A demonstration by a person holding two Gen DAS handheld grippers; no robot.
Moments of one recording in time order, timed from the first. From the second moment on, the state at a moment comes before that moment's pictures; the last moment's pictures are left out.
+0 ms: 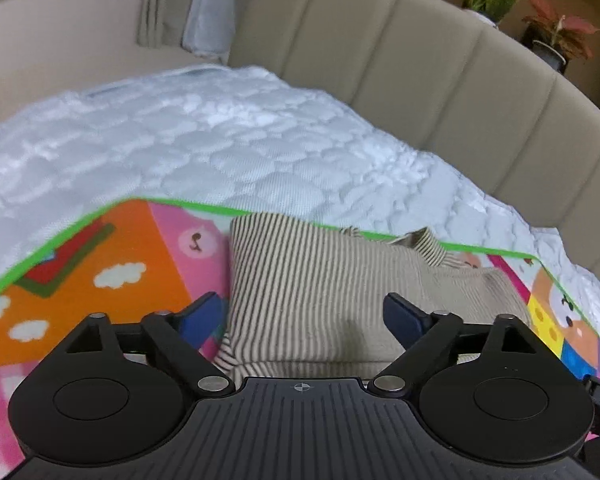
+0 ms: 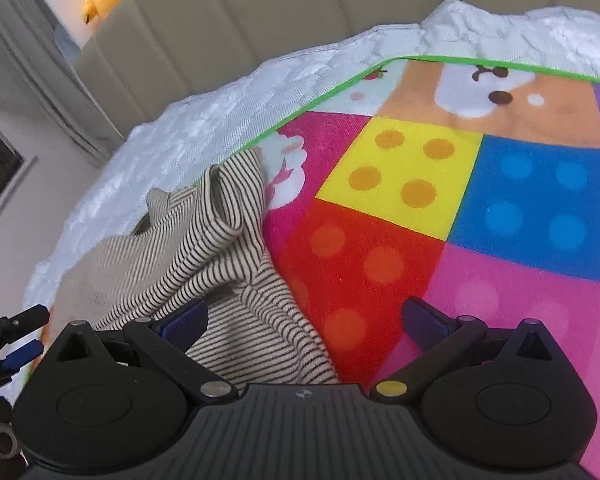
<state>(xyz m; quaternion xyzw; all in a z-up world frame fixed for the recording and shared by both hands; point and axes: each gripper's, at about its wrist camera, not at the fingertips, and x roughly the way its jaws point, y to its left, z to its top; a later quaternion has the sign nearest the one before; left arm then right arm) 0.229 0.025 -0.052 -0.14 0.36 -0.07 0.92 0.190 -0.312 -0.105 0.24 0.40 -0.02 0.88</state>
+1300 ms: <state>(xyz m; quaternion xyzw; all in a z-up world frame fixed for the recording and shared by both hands) 0.254 0.050 -0.089 -0.18 0.38 -0.14 0.90 0.218 -0.243 -0.046 0.01 0.28 0.05 0.96</state>
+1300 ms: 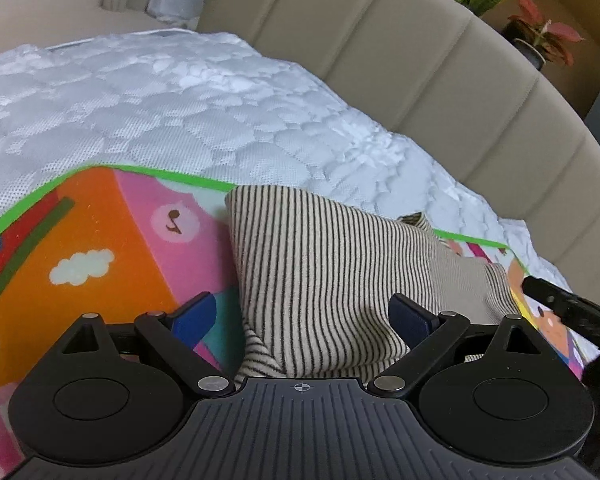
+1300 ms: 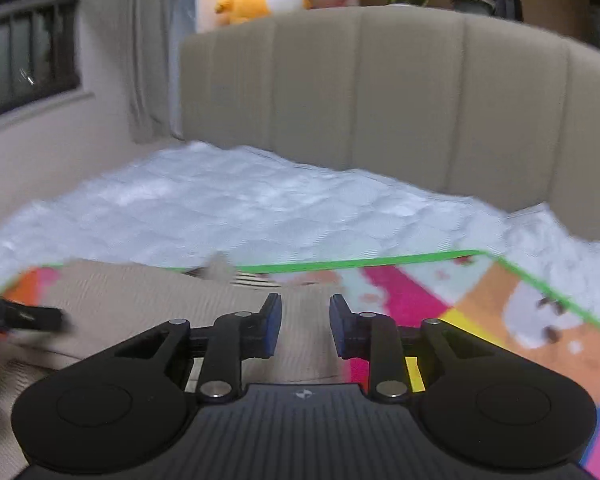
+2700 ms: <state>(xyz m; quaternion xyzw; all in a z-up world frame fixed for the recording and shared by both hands) 0.202 0.105 -0.031 -0.29 0.32 -0.11 0.90 0.121 -0.224 -0.018 0.02 0.38 0.12 0.92</state>
